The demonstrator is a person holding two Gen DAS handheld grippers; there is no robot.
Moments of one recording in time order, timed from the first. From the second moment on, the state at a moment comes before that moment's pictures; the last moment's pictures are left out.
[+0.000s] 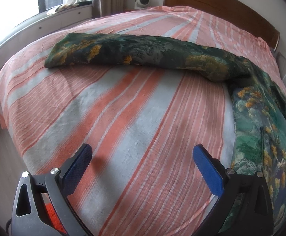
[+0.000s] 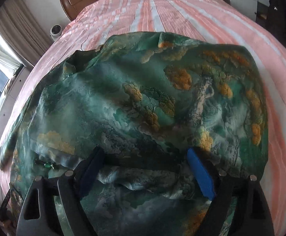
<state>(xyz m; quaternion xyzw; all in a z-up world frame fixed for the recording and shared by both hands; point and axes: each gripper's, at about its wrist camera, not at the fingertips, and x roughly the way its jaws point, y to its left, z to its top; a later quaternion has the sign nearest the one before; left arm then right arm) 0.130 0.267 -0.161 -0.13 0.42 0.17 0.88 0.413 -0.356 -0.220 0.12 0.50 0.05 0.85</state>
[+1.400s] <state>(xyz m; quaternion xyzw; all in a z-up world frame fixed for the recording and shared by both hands) 0.220 0.411 -0.148 -0.41 0.43 0.12 0.80 0.110 -0.220 -0.157 -0.01 0.32 0.15 0.93</state>
